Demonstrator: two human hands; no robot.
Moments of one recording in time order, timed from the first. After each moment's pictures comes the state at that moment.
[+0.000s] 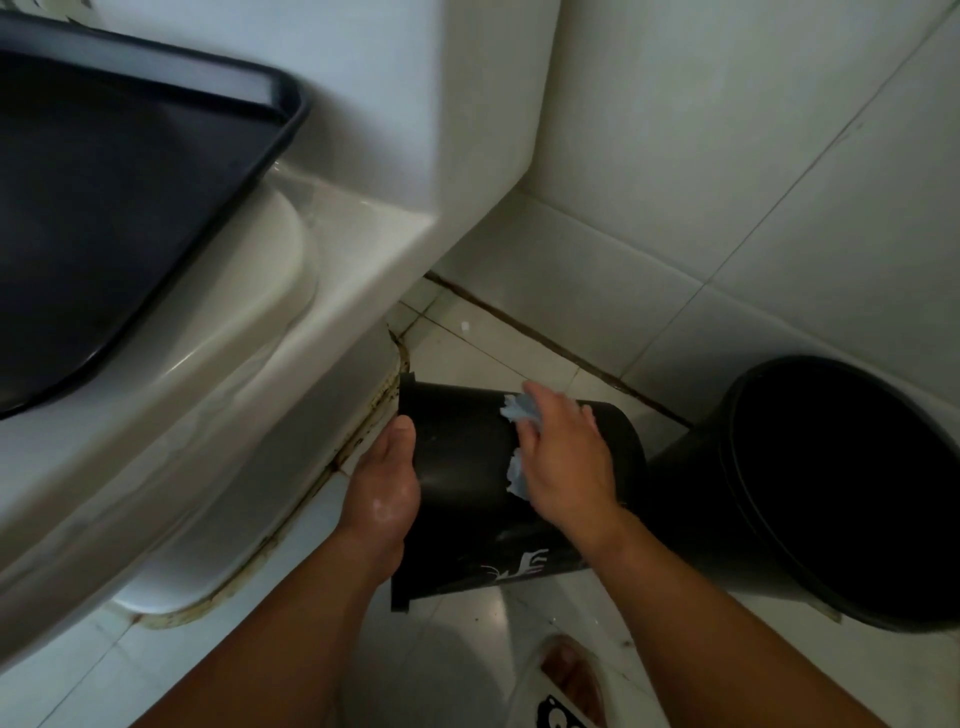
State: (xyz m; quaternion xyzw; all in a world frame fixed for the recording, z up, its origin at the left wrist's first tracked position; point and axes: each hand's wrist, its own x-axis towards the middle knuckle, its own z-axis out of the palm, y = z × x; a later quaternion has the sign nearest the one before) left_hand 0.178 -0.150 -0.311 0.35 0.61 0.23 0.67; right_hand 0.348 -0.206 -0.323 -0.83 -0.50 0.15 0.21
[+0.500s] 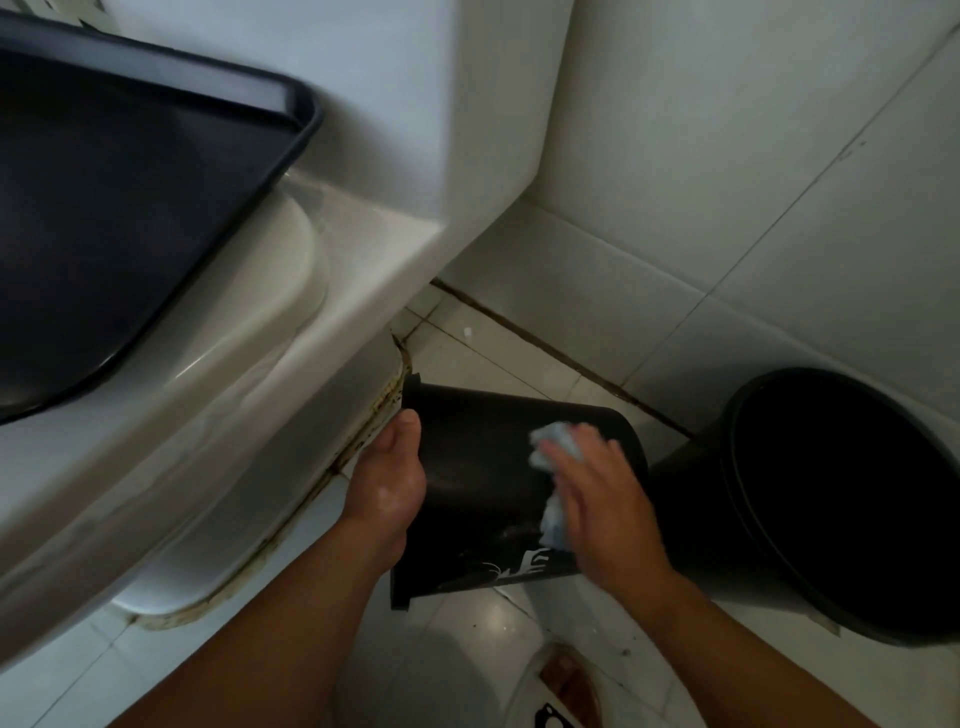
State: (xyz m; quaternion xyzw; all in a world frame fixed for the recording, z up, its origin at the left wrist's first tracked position) left_hand 0.185 -0.143 -0.298 0.37 0.63 0.24 0.64; right_hand 0.374 -0.264 -0.349 -0.76 -0.62 0.11 0.19
